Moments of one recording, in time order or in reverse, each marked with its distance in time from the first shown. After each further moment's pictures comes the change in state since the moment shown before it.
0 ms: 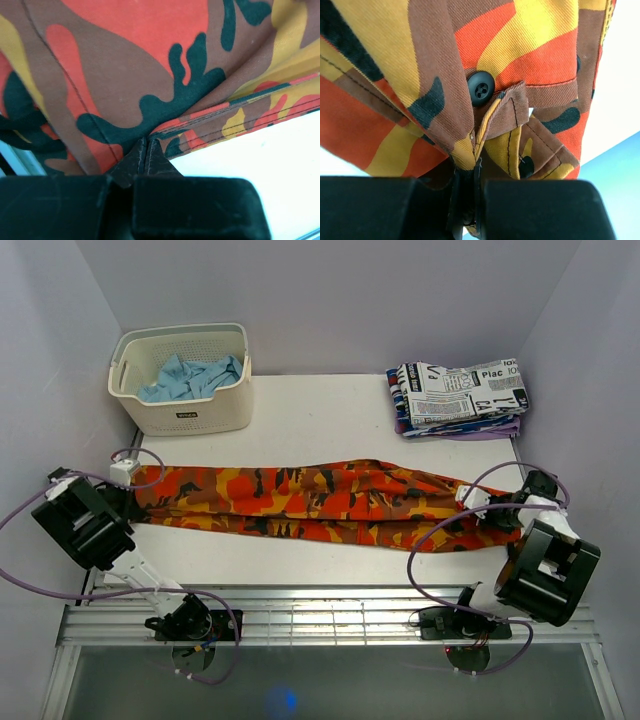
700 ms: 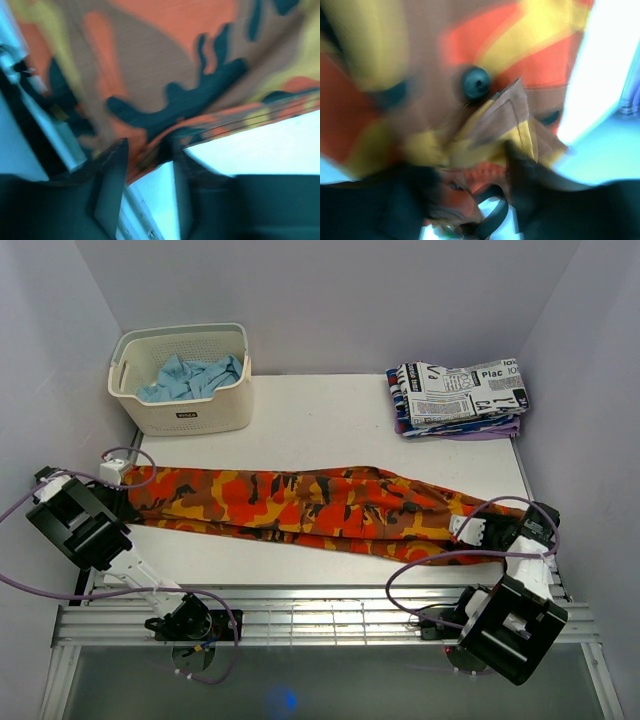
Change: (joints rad) left arm 0.033 0.033 0.100 -0.077 -0.020 0.063; right arm -0.106 -0.344 -0.271 0.013 -0.079 -0.226
